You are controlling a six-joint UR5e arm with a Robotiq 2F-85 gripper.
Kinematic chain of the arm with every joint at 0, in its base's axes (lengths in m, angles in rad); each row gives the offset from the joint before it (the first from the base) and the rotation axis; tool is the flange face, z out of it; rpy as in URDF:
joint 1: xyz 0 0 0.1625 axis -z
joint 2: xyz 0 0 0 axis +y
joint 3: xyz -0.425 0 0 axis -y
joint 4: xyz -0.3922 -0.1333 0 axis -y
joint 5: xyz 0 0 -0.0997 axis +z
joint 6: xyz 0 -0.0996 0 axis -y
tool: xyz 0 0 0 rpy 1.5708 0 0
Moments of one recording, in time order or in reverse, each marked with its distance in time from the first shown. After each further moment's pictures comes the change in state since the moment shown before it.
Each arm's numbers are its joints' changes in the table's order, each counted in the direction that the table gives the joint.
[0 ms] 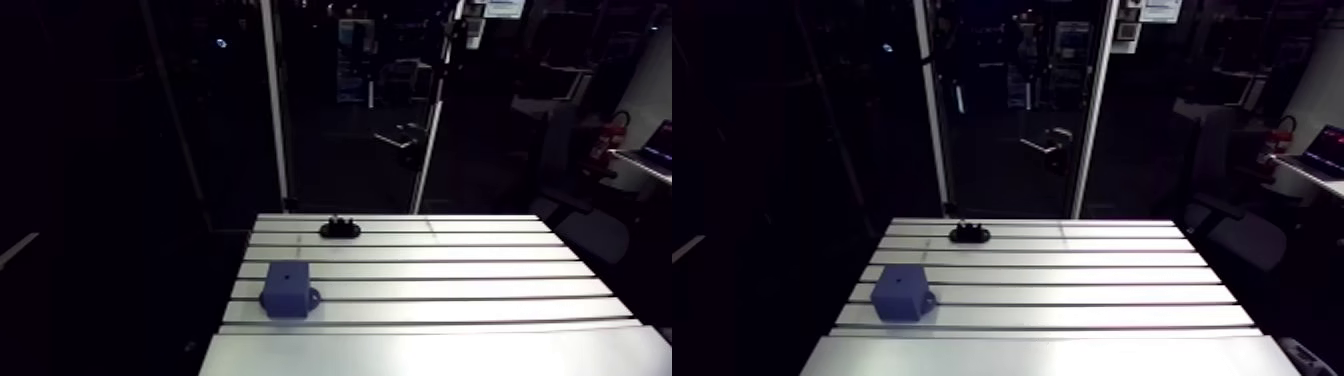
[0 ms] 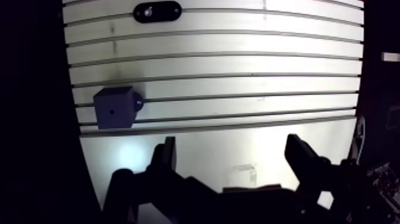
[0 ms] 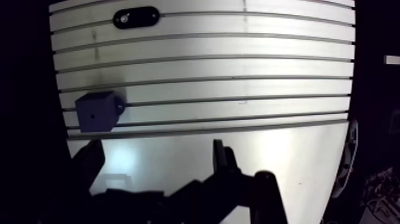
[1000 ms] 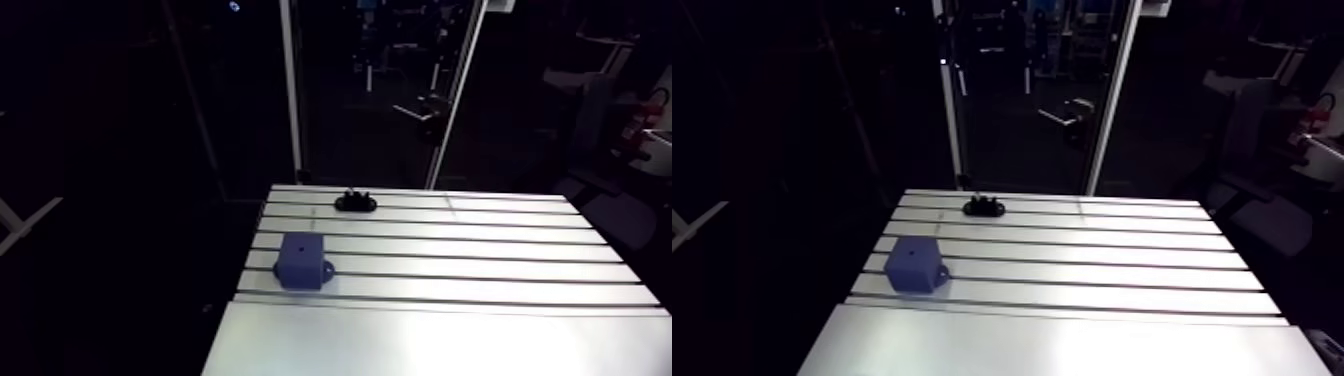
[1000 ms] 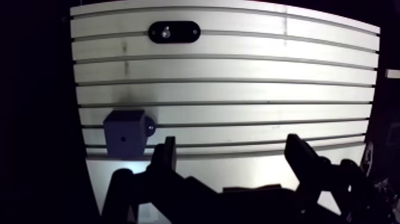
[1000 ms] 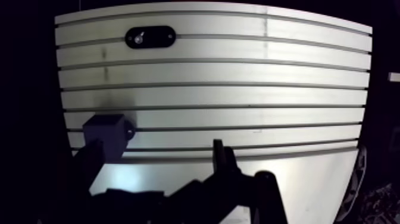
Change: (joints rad) arm -0.058 -0.104 -0.003 -0.132 -0.003 0.015
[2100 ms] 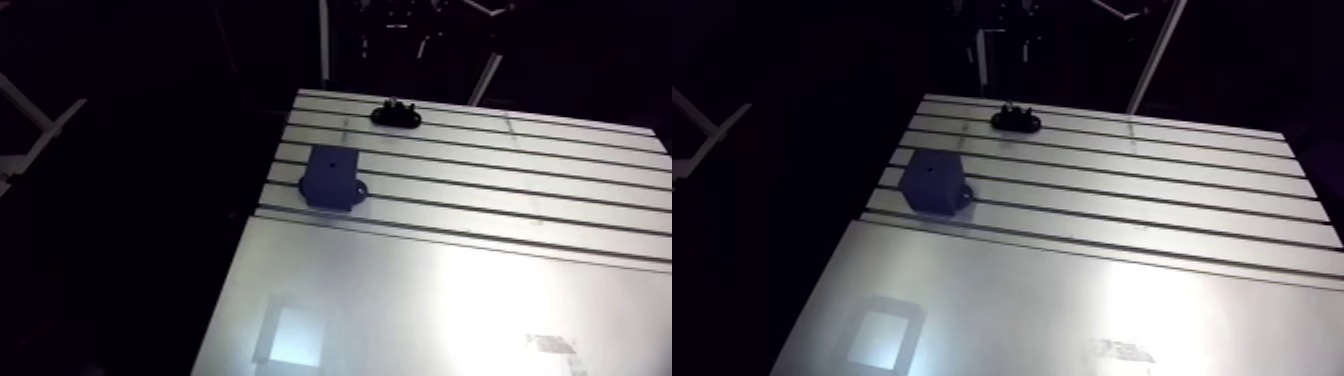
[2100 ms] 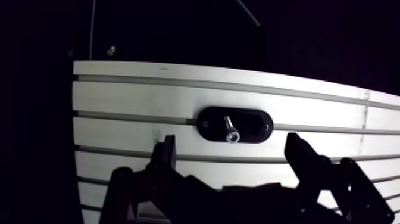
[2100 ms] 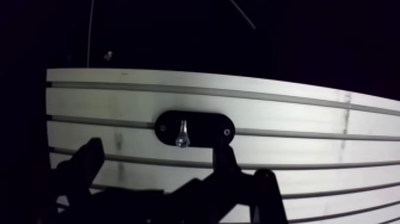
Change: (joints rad) arm -0.103 -0.306 0.137 -0.616 -0.010 0.026
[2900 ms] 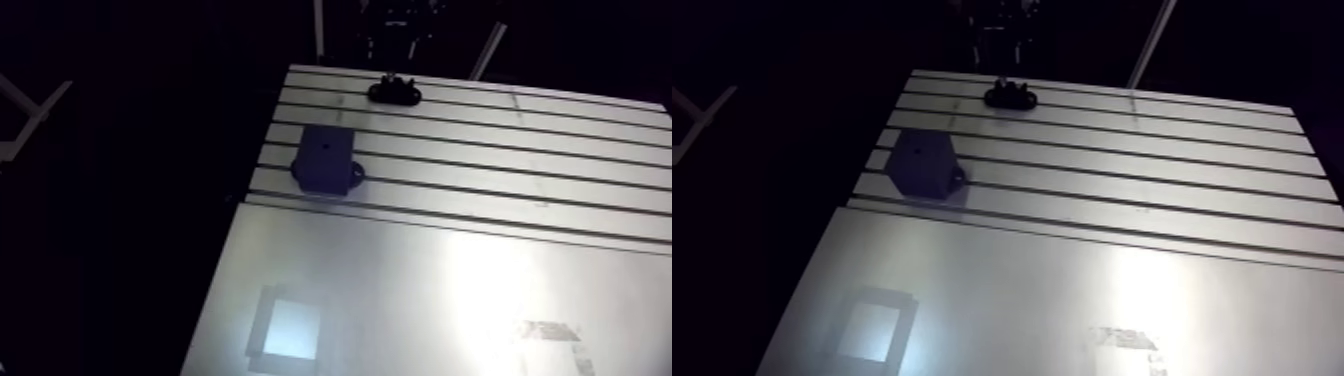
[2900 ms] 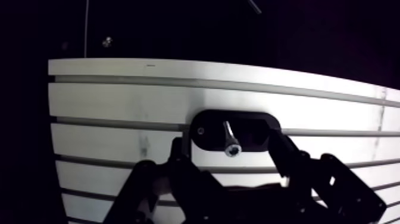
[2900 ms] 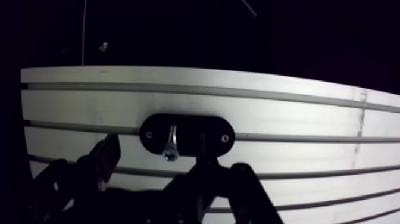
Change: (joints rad) arm 0.017 -0.068 0.003 -0.021 -0.007 -0.001
